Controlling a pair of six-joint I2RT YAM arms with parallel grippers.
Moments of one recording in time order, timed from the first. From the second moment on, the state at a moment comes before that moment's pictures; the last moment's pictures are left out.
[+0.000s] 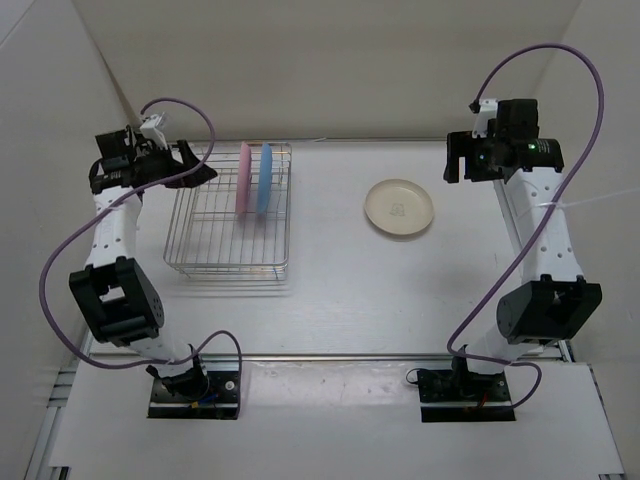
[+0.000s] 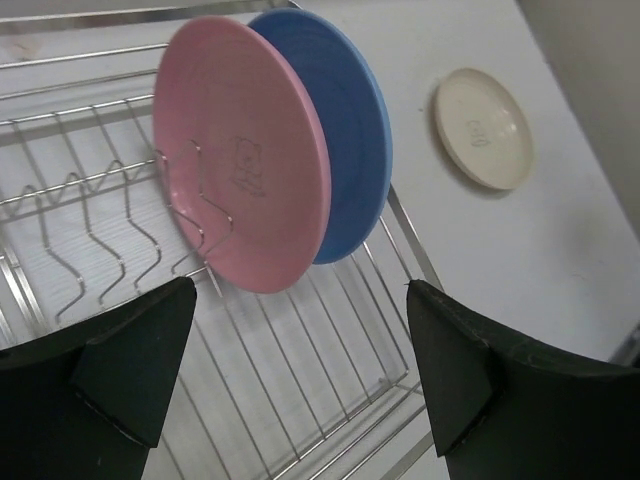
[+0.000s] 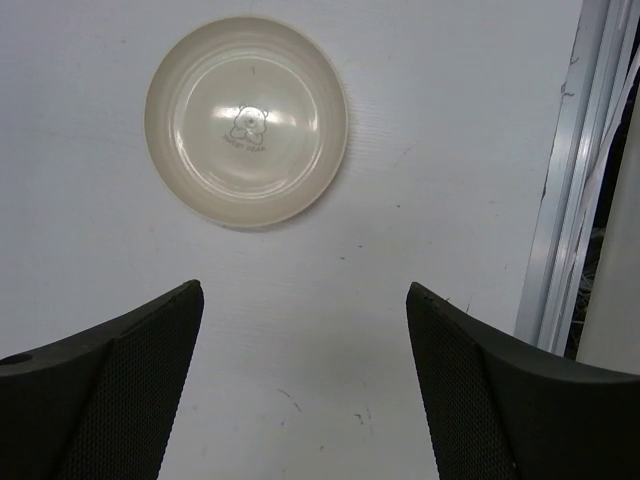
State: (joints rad) left arm 0.27 1.57 1.45 -0.46 0.84 0.04; right arm 0.00 1.58 1.77 -0.97 -0.16 -0.11
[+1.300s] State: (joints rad) left arm 0.15 1.94 1.56 -0.26 1.01 -0.12; right arm 0.01 1.51 1.64 -1.00 -0.17 -0.13
